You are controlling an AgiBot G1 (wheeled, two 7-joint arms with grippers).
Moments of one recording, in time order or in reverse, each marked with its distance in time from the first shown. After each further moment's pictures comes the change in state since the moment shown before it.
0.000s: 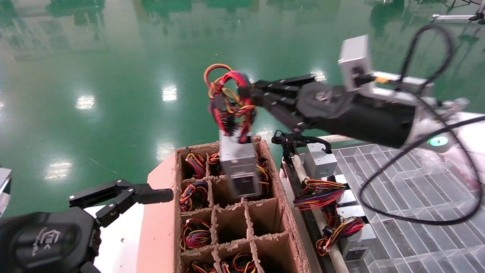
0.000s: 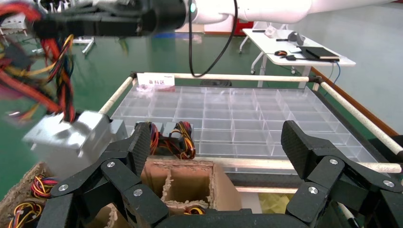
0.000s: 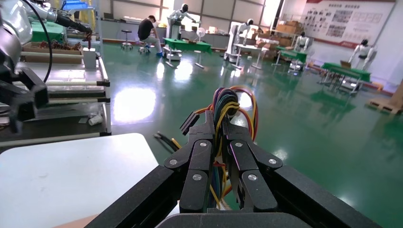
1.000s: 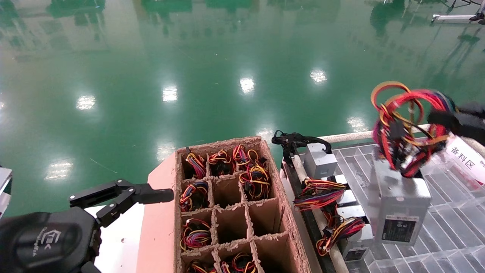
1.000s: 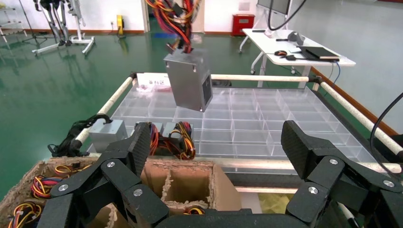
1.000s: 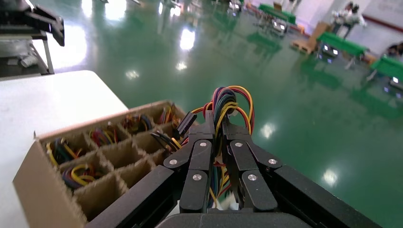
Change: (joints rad) left arm 0.000 0.000 0.000 0.000 0.000 0.000 0.000; right arm -0.535 0.793 0.148 0.727 0.387 0.148 0.297
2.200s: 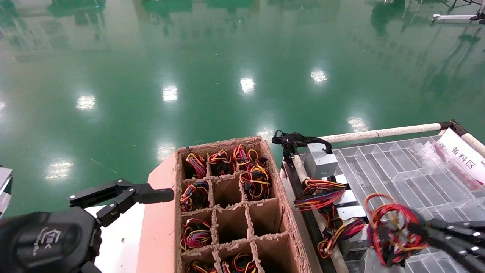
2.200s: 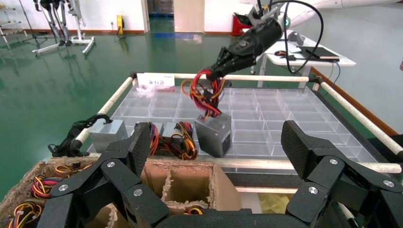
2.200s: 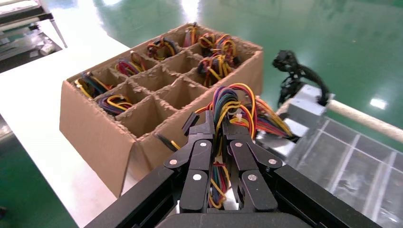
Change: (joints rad) left arm 0.000 0.000 0.000 0.000 0.000 0.000 0.000; right arm -0.588 0.054 -0.017 0.019 0.248 0.132 -0.234
